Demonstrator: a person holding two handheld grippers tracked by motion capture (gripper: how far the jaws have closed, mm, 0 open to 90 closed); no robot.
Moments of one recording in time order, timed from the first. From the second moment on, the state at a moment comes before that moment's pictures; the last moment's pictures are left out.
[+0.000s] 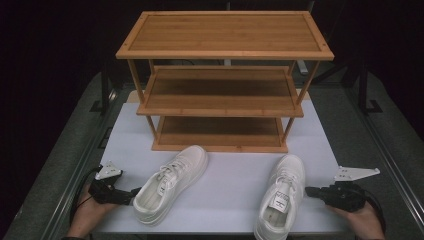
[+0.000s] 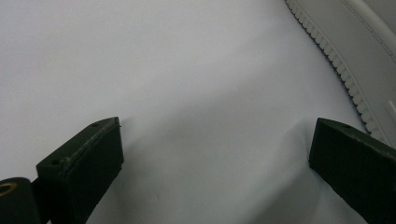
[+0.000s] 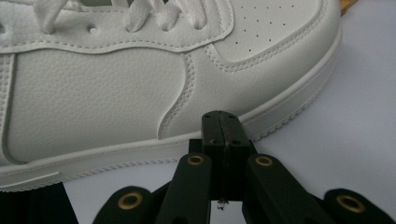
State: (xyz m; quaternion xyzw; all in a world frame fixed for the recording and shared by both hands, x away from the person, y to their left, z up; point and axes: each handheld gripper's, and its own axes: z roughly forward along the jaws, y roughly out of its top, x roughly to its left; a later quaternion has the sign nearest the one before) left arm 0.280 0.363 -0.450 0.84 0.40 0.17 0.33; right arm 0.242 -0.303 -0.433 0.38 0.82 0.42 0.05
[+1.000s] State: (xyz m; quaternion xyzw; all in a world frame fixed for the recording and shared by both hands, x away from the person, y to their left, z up) left arm 0.280 0.362 -0.450 0.84 0.40 0.17 0.33; right arm 0.294 -0.281 -0.422 0.43 0.81 0.39 0.08
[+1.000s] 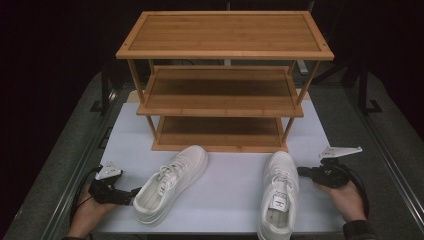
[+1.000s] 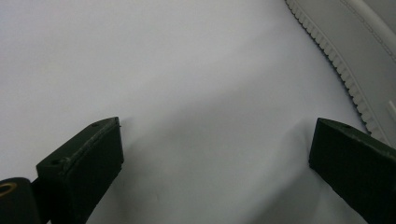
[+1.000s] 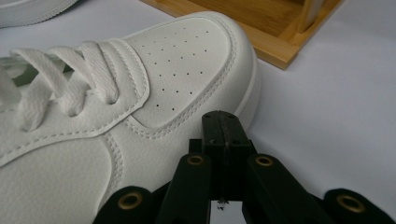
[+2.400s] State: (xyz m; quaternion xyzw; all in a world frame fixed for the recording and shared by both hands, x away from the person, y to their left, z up) left arm 0.280 0.364 -0.450 0.84 0.40 0.16 0.34; right arm 0.339 -0.195 -0.409 0.38 0.83 0.41 0.06
